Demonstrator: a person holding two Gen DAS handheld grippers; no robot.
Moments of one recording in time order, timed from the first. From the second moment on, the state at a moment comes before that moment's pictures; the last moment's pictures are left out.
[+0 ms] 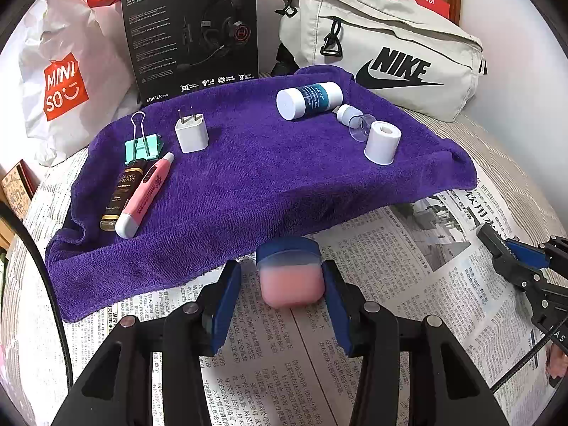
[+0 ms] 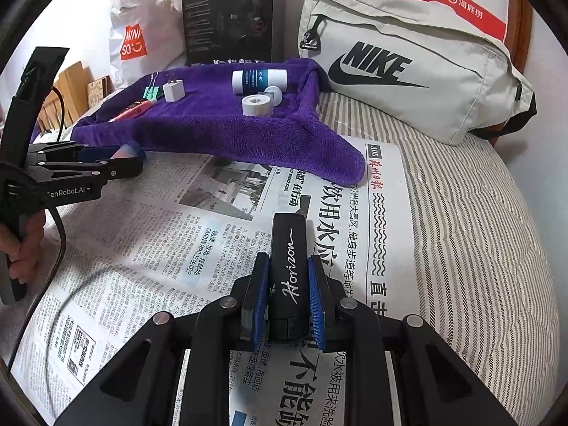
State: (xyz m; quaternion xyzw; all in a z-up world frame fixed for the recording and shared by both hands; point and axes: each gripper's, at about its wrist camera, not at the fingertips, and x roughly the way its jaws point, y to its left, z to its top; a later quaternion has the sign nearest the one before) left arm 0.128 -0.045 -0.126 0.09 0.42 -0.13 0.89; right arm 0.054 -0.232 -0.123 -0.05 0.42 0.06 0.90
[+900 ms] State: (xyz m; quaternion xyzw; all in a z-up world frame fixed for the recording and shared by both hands) left arm 0.128 -0.045 -0.124 0.09 0.42 -0.13 0.89; right arm 0.053 -0.226 -0.122 -0.07 0.42 0.05 0.90
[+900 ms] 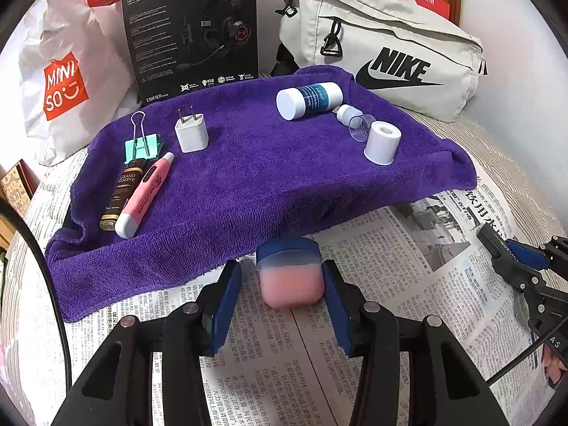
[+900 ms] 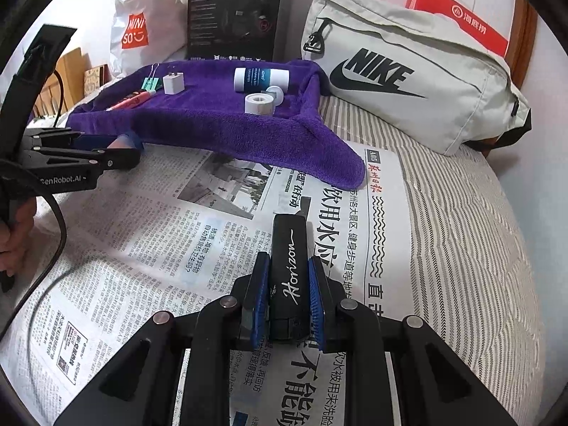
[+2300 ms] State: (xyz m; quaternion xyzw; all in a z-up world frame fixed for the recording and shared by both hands) left arm 0.128 -0.048 -0.123 0.09 0.42 -0.12 0.89; right arm 0.055 -0.241 -0.125 -0.04 0.43 0.04 0.90
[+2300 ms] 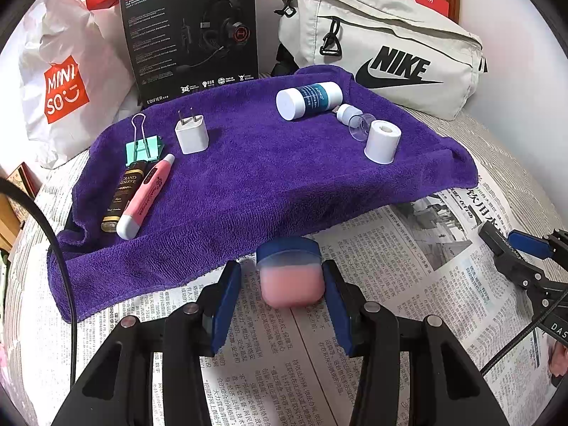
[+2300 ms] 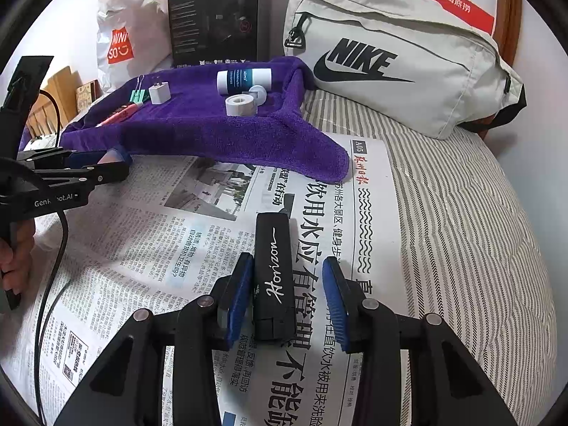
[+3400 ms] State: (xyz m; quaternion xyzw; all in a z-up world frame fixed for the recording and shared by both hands) left arm 0.126 -0.038 -0.117 0.08 0.44 -0.15 0.88; right arm 0.061 -0.237 -0.120 -0.02 0.44 0.08 0.90
